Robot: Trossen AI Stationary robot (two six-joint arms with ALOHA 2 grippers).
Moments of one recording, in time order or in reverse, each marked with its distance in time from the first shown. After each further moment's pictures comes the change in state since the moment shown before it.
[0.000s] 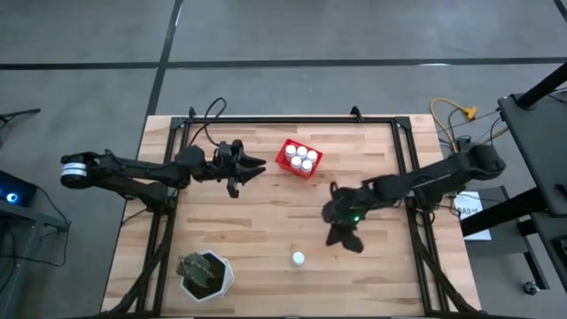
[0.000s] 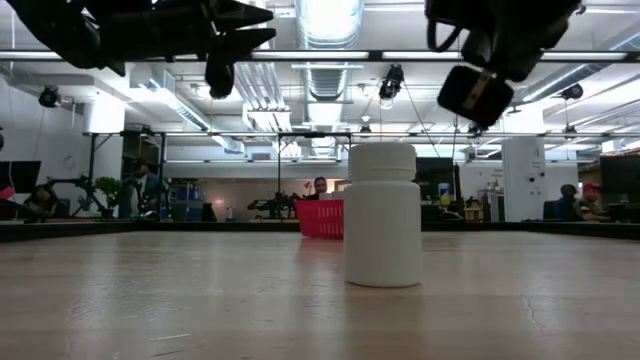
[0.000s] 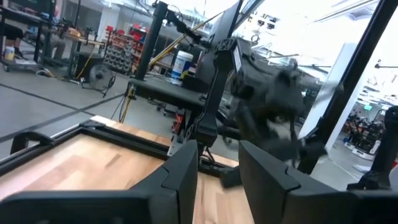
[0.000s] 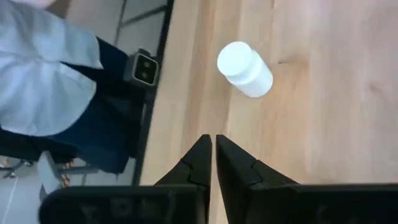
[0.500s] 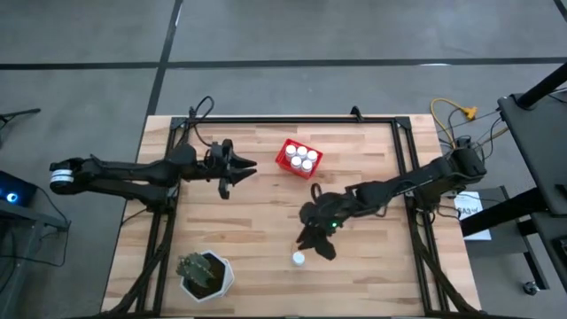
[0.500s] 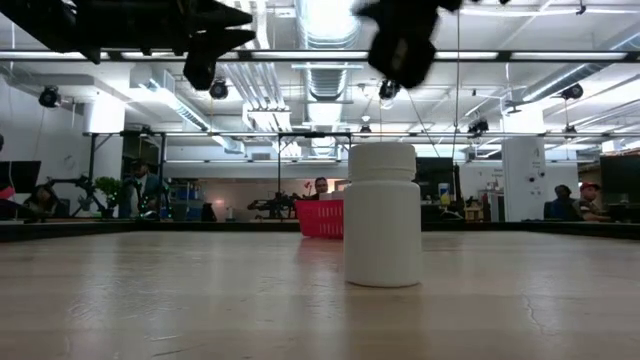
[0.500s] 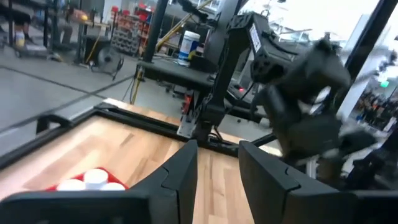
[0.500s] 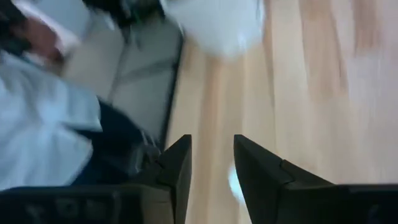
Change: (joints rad) left arm 0.004 -0.191 0.000 -0.296 0.001 0.047; right arm 0.038 0.215 0.222 0.157 0.159 0.091
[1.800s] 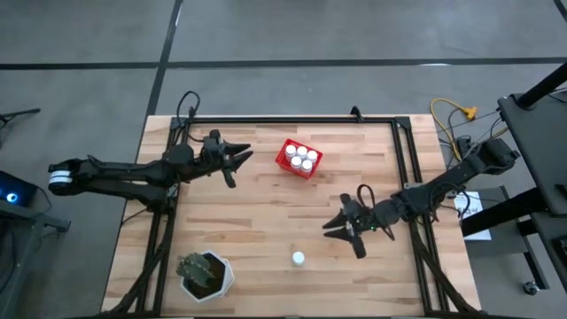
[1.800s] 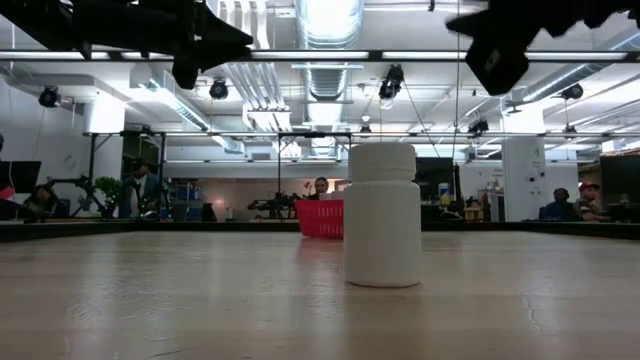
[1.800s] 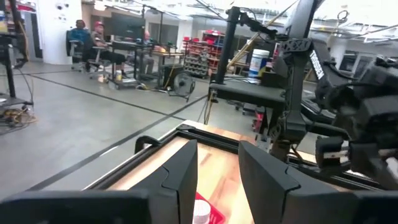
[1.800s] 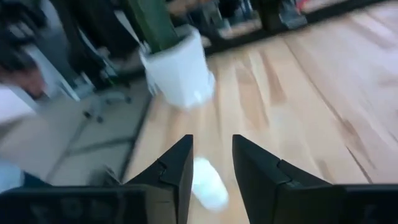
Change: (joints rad) left arm 0.002 -0.030 -0.003 -0.012 -0.316 0.156; right arm 0.201 -0.405 -0.542 0.475 0.549 -0.053
